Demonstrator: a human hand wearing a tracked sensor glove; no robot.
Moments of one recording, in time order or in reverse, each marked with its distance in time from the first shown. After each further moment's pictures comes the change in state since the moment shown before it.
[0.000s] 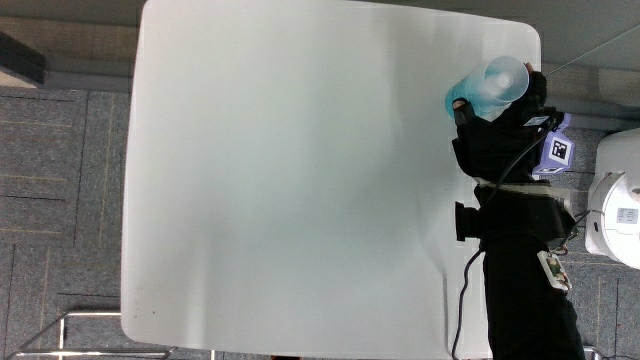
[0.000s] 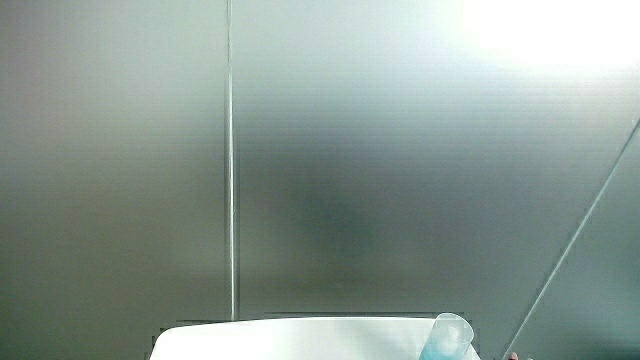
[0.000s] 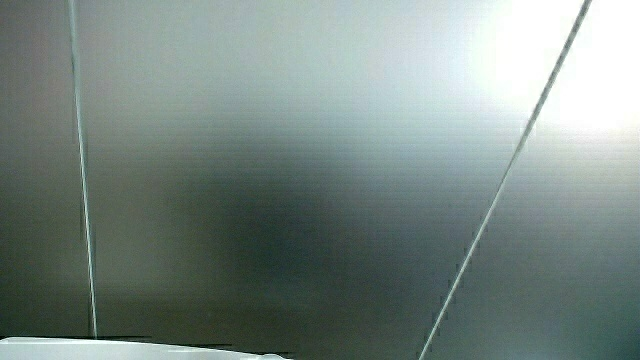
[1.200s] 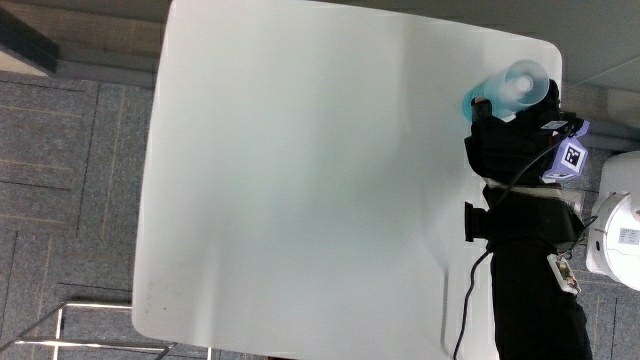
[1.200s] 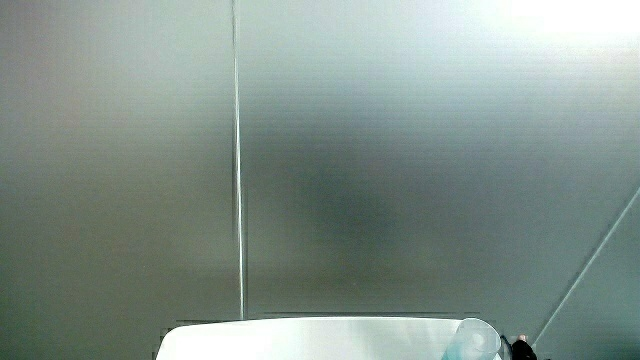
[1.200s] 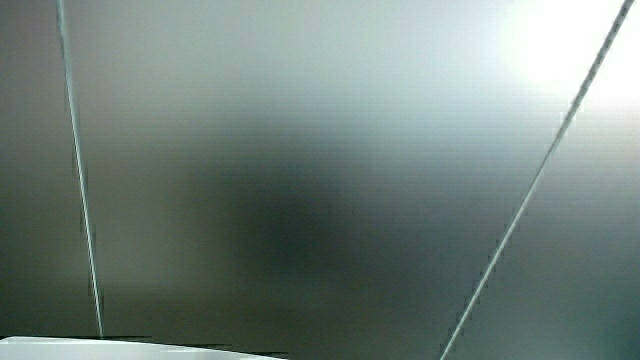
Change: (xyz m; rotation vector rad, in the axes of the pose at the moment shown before) arm -0.002 -0.007 0.016 0.117 0.039 0.033
